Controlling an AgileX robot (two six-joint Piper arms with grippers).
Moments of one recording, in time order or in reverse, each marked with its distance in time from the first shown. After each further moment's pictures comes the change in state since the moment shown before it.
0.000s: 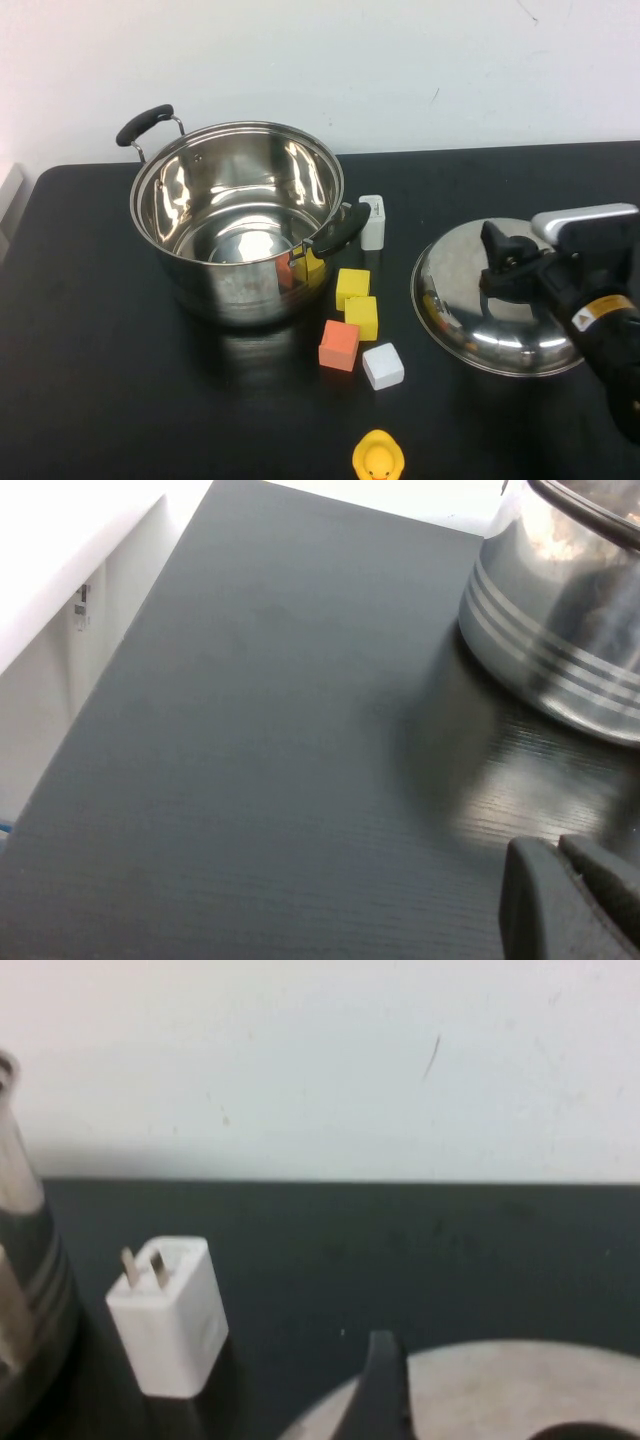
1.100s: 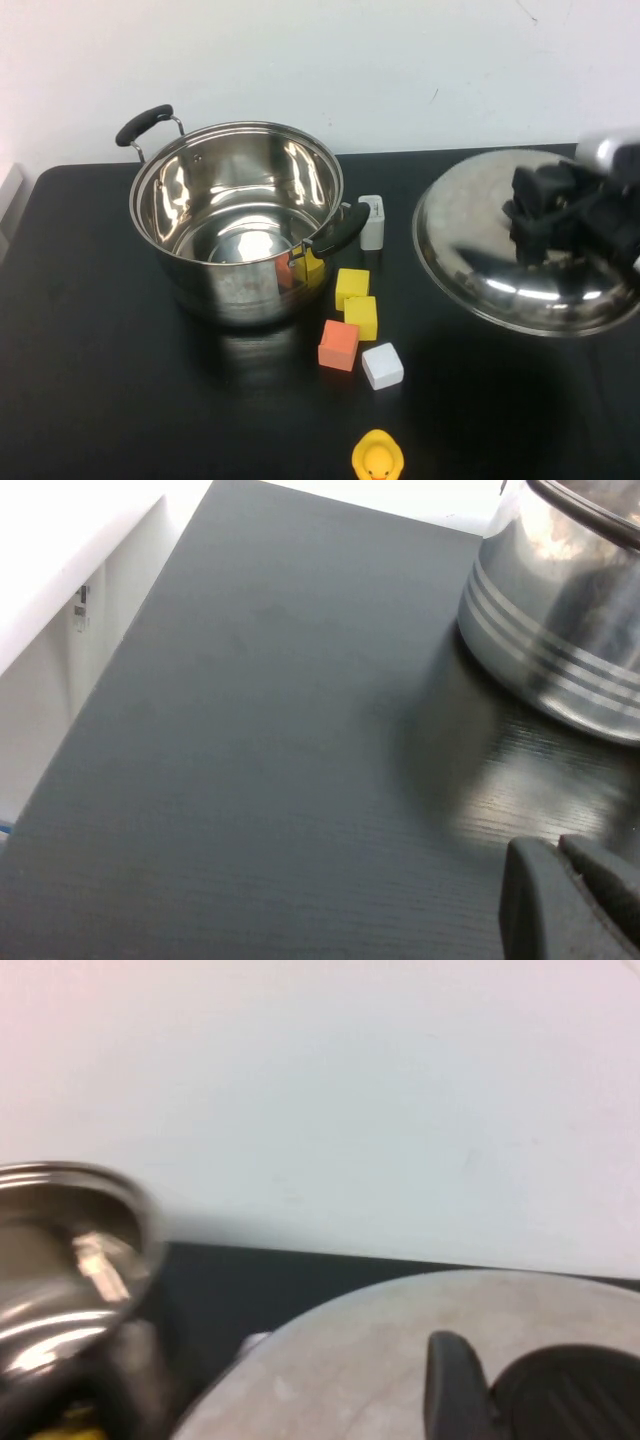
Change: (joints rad) right arm 0.001 -0.411 -0.026 -0.039 0.463 -0.029; left arm 0.000 0.000 0.000 0.000 0.000 0.005
